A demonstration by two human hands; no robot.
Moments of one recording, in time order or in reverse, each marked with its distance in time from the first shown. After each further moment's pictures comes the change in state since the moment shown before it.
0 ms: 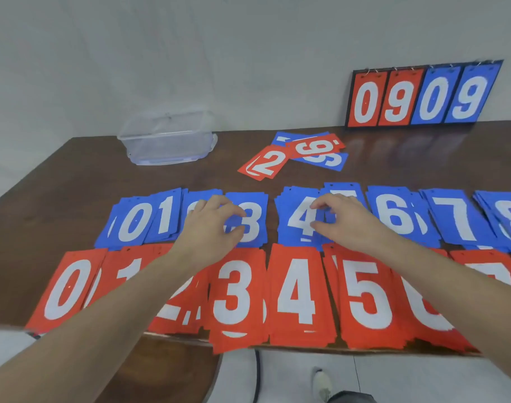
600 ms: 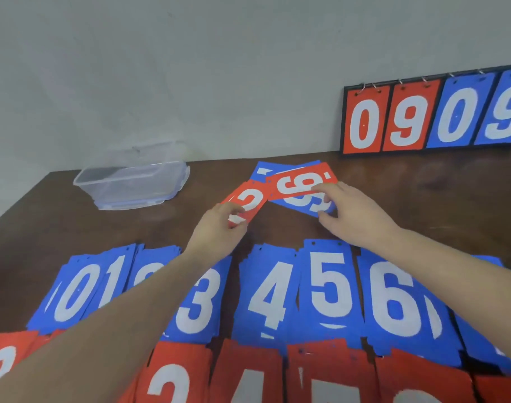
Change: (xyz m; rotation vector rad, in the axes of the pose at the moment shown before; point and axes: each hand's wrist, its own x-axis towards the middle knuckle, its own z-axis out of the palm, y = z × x) left_hand 0.177 0.048 0.050 -0.205 -0.030 -0.303; right_hand 0.153 0.101 -0.059 -0.098 0.042 -0.101
